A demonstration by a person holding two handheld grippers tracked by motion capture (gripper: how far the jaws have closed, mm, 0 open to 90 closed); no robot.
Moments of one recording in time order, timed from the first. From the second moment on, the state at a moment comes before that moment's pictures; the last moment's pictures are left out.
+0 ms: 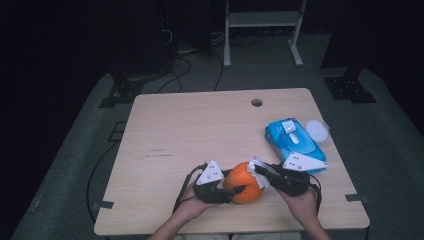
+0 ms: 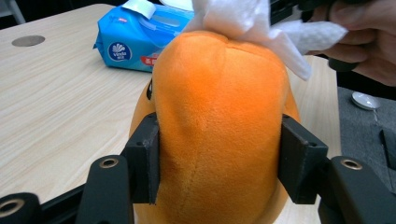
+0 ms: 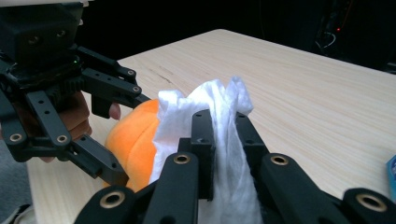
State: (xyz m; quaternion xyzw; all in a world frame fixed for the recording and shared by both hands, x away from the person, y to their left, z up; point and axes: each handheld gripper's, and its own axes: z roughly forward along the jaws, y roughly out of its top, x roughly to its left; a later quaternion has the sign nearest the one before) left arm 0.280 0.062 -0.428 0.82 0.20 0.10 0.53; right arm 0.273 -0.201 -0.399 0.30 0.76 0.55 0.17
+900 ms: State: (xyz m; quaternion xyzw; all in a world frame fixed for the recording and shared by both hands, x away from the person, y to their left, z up) left arm 0.285 0.068 -0.428 0.81 0.21 0.09 0.54; right arm 0.268 -0.190 -0.400 0.27 0.77 0.55 0.17
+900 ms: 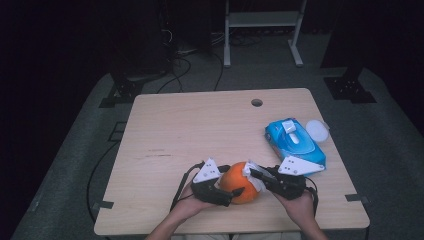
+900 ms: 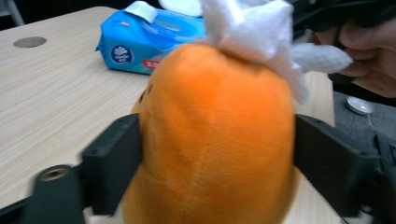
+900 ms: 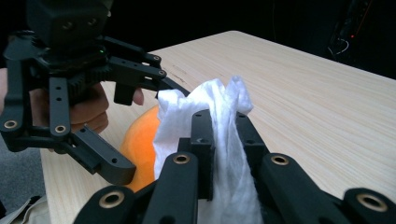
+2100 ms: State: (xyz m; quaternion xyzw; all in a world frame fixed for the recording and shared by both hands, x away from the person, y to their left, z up) left arm 0.272 0.052 -0.437 0.83 0.16 0.11 0.53; right arm 0.257 -0.163 -0.393 0.23 0.80 0.52 0.19
